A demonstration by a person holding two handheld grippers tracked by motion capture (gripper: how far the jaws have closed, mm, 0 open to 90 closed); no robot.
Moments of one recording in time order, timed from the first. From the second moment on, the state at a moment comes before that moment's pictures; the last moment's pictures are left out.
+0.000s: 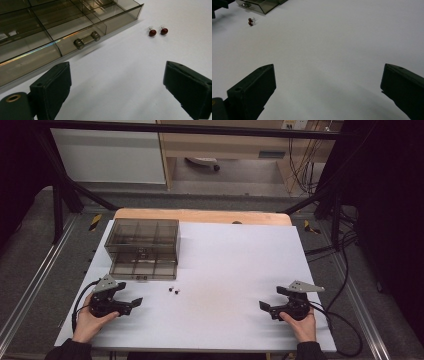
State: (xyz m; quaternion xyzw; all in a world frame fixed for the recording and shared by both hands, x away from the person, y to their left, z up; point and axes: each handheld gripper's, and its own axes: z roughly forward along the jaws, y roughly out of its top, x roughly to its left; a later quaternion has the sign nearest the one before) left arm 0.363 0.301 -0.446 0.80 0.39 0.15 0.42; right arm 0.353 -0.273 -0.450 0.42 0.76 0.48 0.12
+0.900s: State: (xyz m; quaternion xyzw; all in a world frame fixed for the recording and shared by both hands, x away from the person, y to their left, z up) left arm 0.366 0.279 -0.437 0.81 0.38 0.16 0.42; right arm 0.351 -0.274 -0.450 0.41 0.77 0.48 0.12
